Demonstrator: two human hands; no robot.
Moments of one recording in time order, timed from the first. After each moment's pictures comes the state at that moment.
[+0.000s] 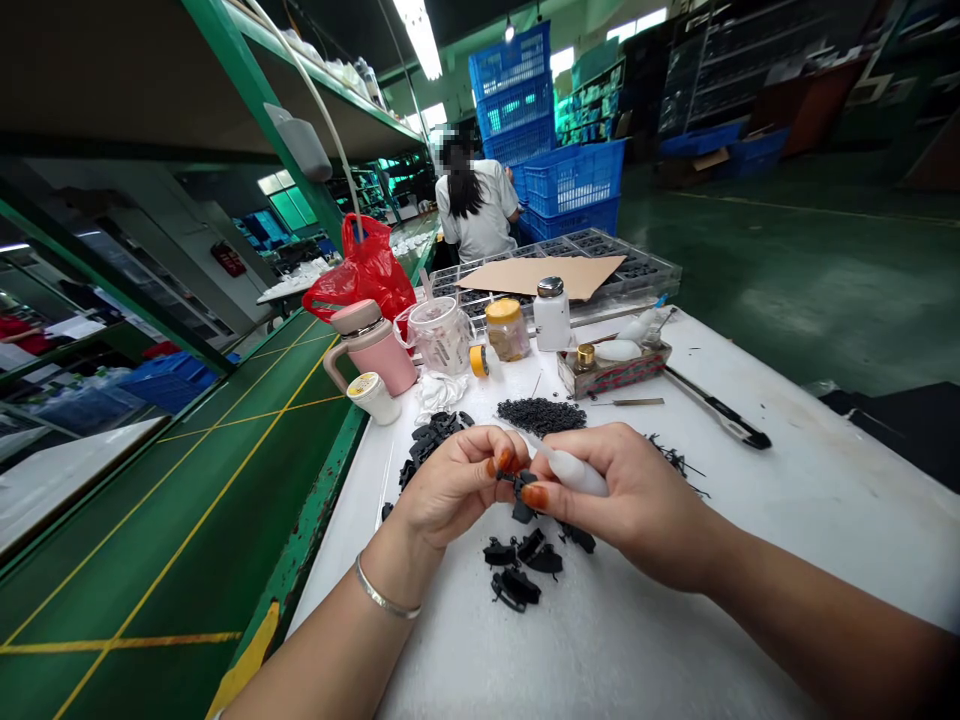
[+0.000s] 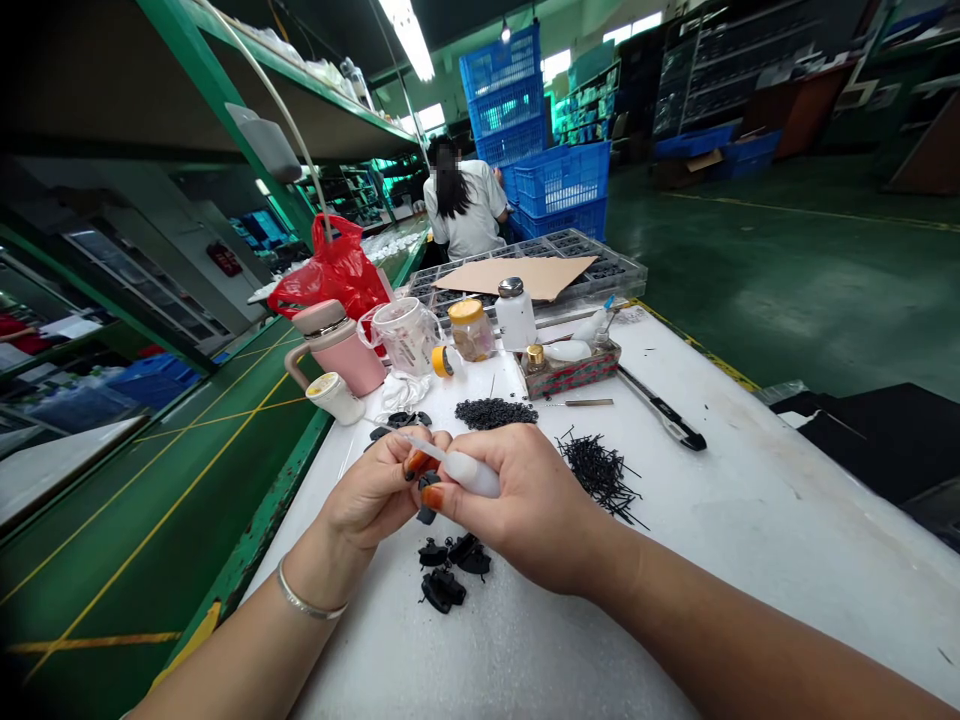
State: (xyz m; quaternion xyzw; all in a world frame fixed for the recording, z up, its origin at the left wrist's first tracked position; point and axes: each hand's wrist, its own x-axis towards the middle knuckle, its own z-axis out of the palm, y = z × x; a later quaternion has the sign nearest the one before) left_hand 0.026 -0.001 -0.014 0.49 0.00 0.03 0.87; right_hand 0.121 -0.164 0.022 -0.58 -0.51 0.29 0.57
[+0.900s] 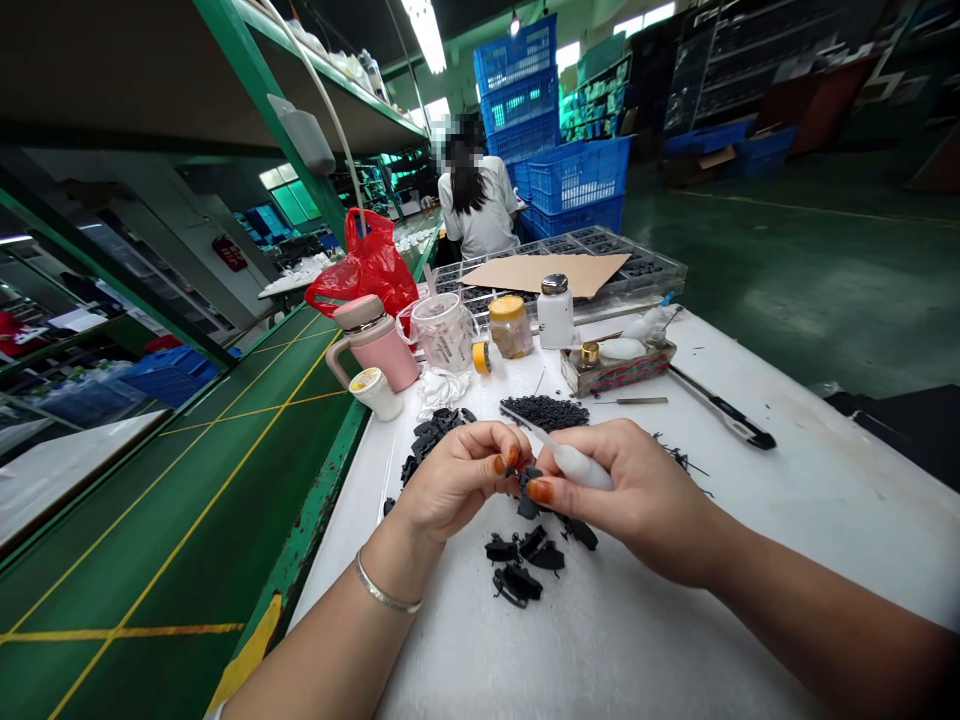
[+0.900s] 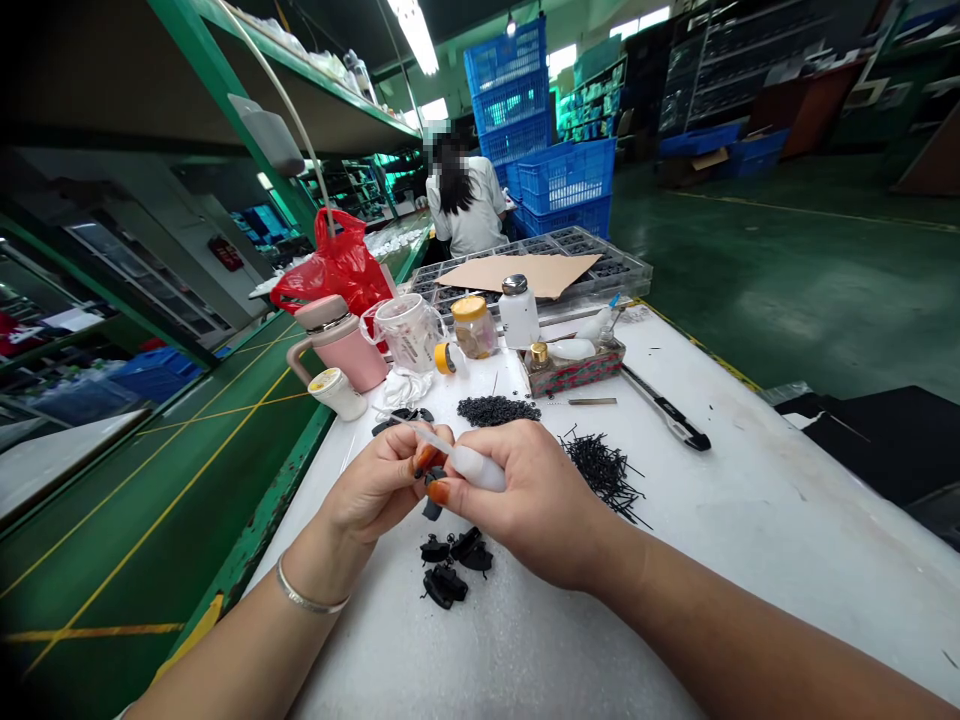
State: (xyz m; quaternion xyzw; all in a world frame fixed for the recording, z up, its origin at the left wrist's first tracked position) left_hand 0.024 0.000 -0.012 0.54 -0.02 0.05 0.84; right_hand 0.122 -0.163 0.020 -0.60 -0.49 0.30 0.56
